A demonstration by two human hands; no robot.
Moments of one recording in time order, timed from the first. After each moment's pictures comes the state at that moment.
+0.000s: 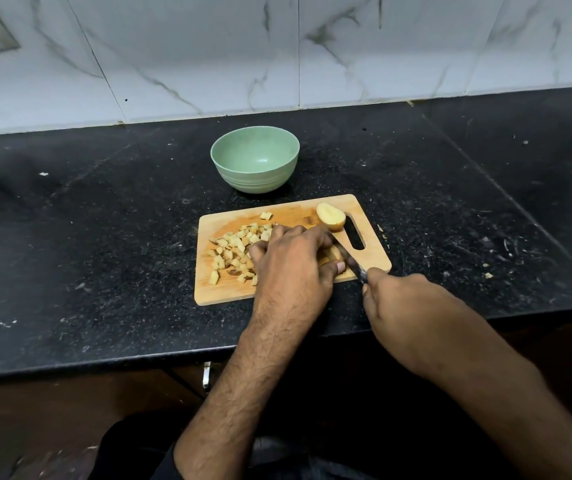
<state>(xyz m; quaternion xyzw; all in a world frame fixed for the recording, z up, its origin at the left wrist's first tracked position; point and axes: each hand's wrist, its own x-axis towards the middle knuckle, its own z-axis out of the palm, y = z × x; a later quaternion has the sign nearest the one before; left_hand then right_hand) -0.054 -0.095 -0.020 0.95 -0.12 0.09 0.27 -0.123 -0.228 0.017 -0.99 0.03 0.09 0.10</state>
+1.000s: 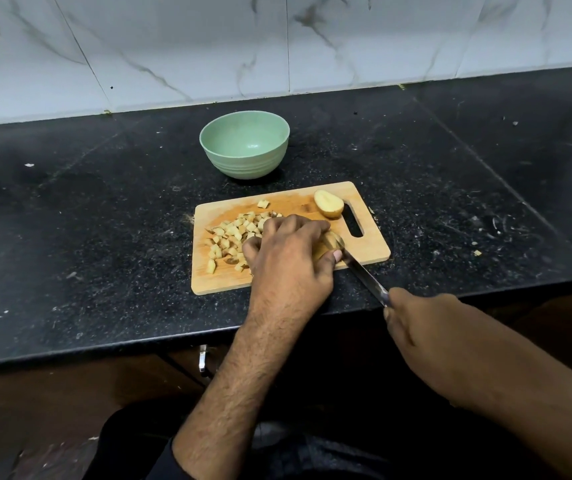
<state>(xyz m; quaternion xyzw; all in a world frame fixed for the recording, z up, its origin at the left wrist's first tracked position) -0.065 -0.096 -0.035 0.95 -0.13 0.11 0.25 -0.166 -0.254 0.009 -0.98 0.02 0.14 0.13</state>
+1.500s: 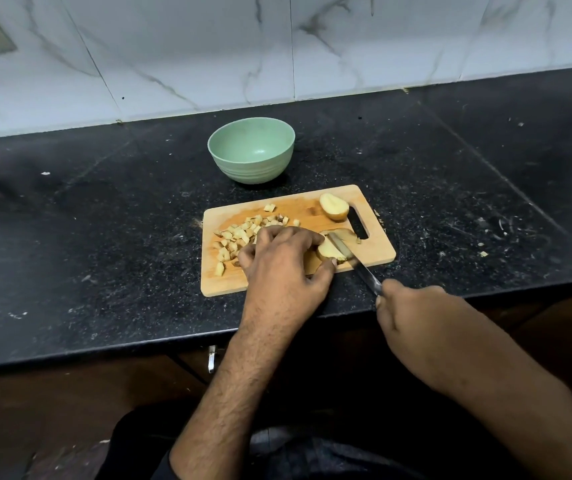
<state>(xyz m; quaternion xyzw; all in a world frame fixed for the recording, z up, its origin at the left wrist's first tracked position) -0.068 -0.081 -0.041 0.94 -0.13 0.13 0.28 -0.158 -0.238 0.004 -0.99 0.05 0.09 0.11</state>
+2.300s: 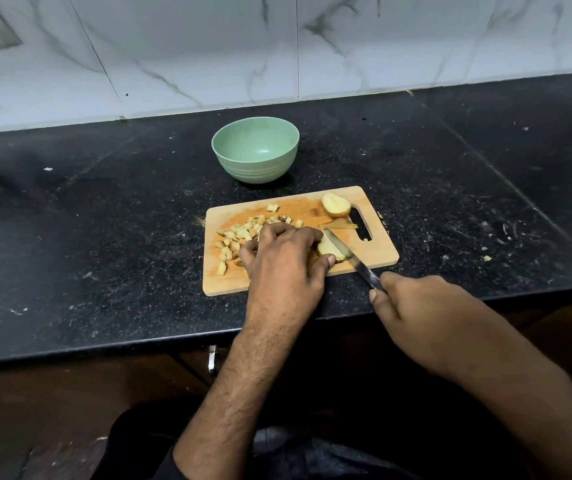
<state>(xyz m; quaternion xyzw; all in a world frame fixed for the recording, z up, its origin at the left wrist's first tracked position) -0.067 -0.082 -0.039 0.95 -0.11 0.14 0.27 -0.144 -0.241 0.008 -0.99 0.04 0.10 0.11</state>
